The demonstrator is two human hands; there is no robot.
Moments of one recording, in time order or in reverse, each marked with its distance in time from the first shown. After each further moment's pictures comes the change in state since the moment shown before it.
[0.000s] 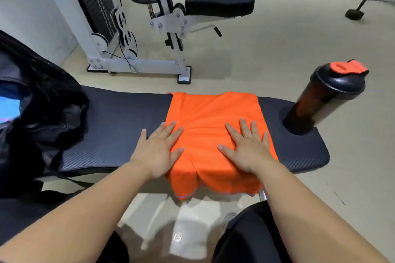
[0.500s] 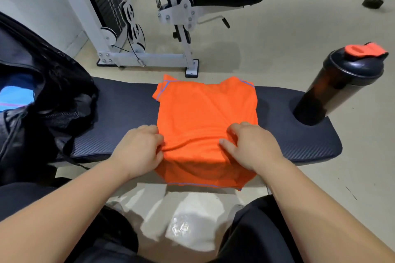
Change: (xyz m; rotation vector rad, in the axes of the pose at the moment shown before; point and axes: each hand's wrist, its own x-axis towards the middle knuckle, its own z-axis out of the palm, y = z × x) left_hand -0.047 -0.035 -0.013 0.110 0.189 0.130; right_hand -0.043 -0.026 -0.018 -0.072 0.195 -0.170
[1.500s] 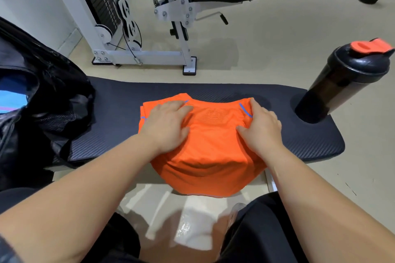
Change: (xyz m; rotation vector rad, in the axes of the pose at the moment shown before) left_hand 0.071 0.025 -0.009 -0.060 0.036 -0.001; right_hand 0.036 0.018 0.010 0.324 0.188 0.330
